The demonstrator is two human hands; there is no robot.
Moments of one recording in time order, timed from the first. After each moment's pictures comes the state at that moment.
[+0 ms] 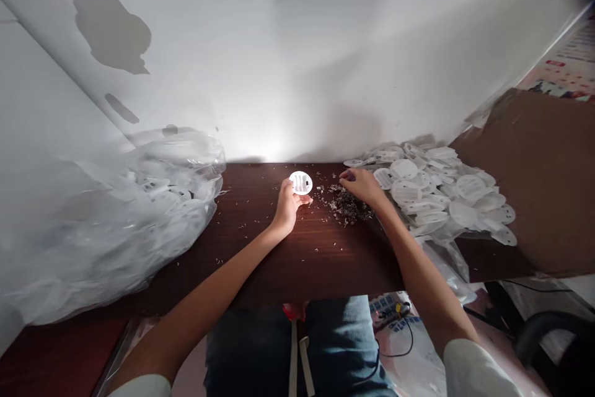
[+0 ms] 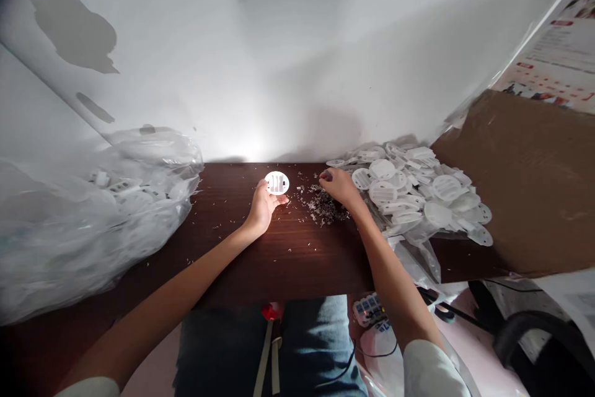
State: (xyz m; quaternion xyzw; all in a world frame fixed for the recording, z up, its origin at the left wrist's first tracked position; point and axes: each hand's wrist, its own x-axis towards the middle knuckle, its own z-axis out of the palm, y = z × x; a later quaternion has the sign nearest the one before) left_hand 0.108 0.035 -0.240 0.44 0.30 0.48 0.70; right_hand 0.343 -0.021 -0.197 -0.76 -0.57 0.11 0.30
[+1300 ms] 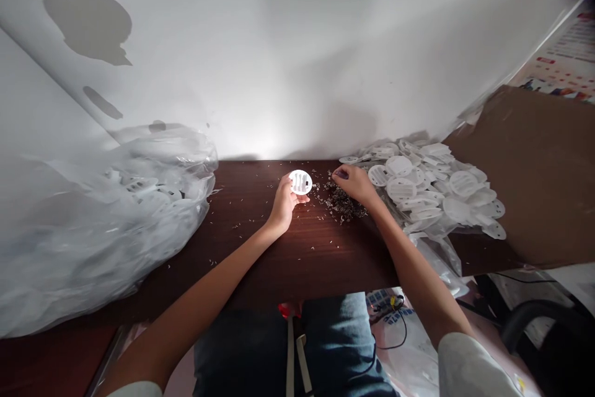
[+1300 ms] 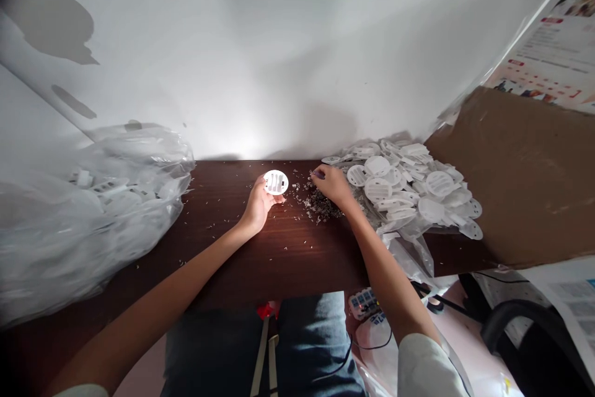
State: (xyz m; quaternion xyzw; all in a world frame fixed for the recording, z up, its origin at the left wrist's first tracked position) left_hand 0.108 0.034 -0.239 0.49 0.26 0.46 0.70; right_hand 0.340 -0.017 -0.209 -0.73 -0.59 0.08 0.34
